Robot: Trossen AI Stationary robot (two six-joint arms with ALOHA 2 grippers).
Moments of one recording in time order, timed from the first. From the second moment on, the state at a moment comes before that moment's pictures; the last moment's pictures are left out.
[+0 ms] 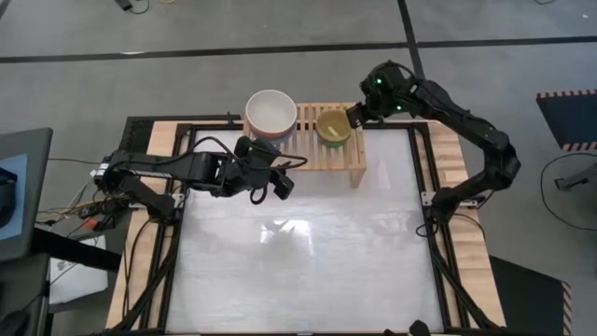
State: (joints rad) left arm -0.11 1.50 1.59 -0.72 -0.74 -0.51; right arm -0.68 1.44 1.55 -0.90 -0.06 0.33
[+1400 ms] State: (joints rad) left arm -0.21 0.80 0.72 0.27 -0.37 0.18; right arm -0.20 0.62 0.83 -0.26 -0.21 0.06
